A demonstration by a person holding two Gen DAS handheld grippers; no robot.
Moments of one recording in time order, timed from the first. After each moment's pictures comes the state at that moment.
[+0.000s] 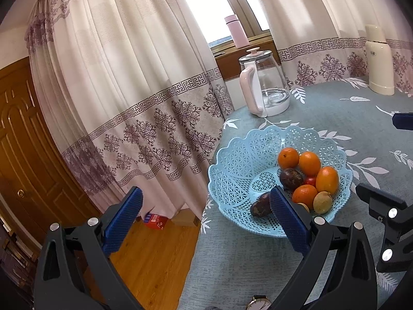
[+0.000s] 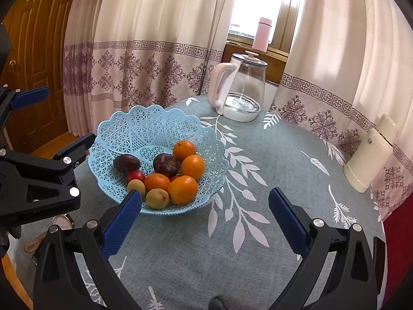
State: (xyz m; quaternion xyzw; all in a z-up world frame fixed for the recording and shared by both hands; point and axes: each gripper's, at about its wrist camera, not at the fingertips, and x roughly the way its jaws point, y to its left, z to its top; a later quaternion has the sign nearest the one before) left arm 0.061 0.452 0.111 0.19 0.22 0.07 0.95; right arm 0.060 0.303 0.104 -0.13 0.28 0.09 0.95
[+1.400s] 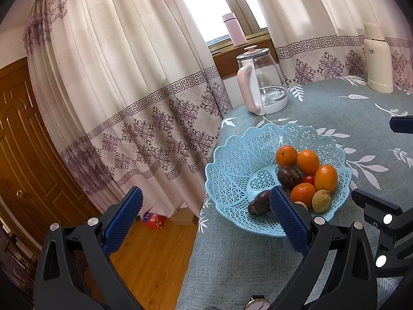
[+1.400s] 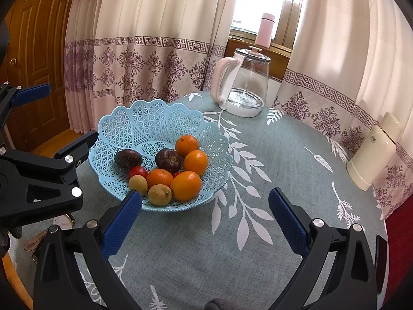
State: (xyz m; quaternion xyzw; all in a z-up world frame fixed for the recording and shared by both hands) left arm 0.061 0.450 0.108 0.19 0.23 0.07 0.95; right arm 0.063 0.306 0.097 -0.13 0.29 0.09 0.94
